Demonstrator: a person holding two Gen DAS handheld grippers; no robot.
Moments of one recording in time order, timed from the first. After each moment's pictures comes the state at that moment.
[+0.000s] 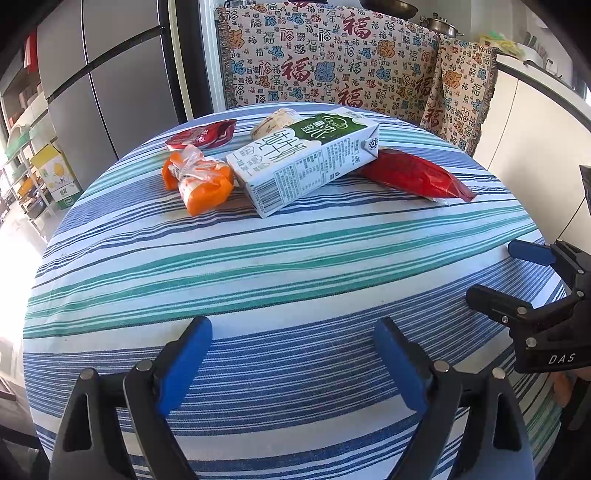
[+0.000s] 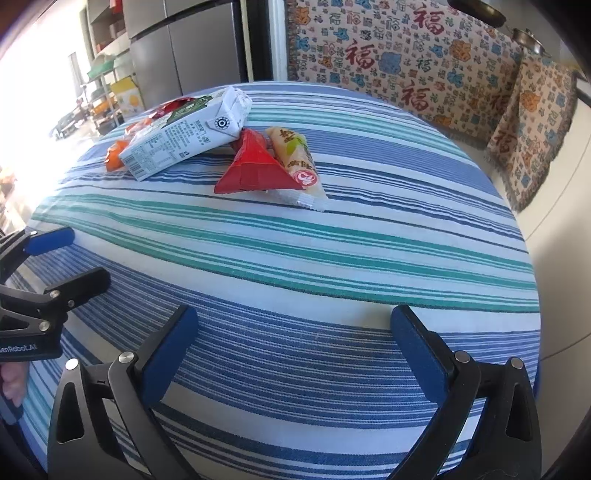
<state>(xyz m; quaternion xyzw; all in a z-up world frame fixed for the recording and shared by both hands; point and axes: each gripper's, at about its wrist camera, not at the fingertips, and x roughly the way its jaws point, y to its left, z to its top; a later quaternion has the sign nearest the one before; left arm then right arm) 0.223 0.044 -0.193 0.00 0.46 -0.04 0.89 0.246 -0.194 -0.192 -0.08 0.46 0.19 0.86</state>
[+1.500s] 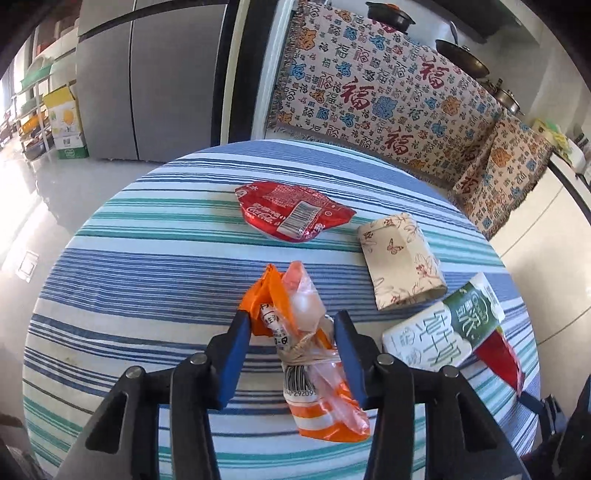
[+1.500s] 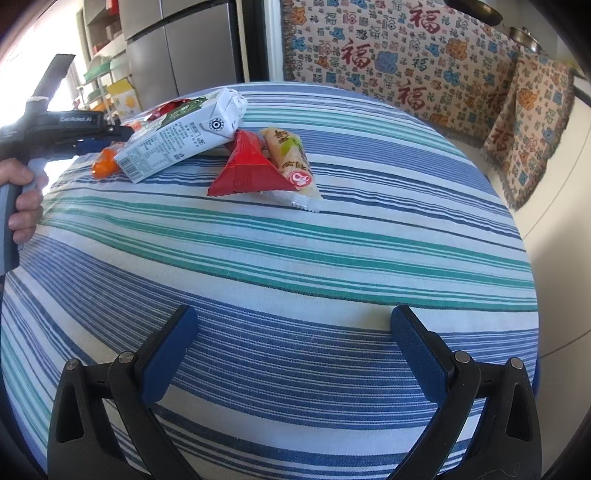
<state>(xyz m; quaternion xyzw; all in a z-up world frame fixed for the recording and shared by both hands) 0.343 0.162 -0.175 -0.13 0.46 -0.03 0.88 0.245 -0.198 -0.193 -0.08 0.46 0.18 0.86</state>
